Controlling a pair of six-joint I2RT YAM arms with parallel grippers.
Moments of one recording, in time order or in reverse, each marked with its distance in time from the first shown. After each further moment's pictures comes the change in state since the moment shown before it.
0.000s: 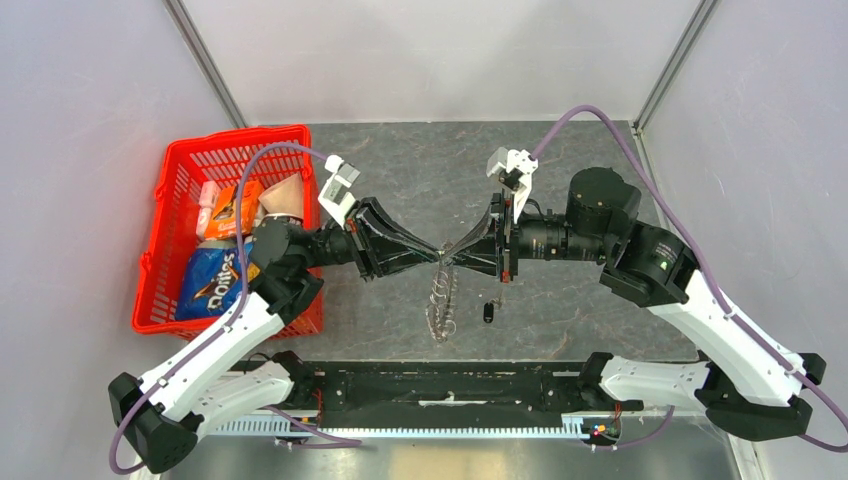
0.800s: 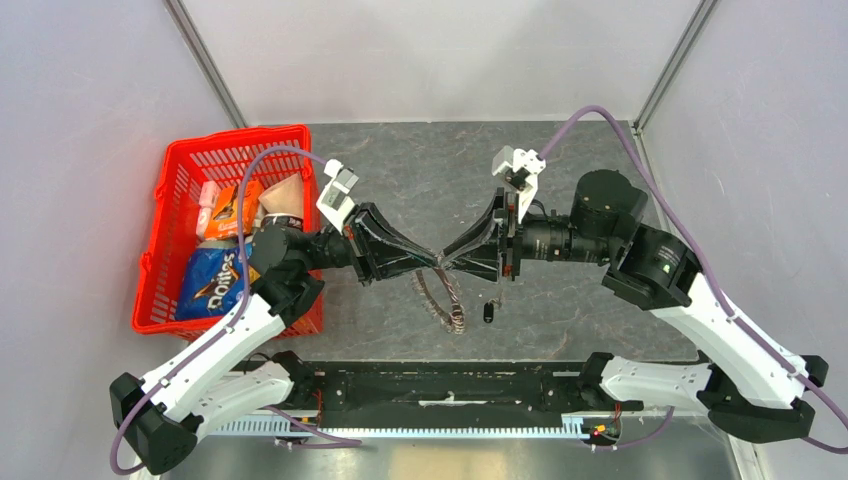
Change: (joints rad) left arm 0.000 -0.007 -0.033 0.068 0.028 -0.018; right arm 0.000 -0.012 -0.018 0.039 0.003 0.016
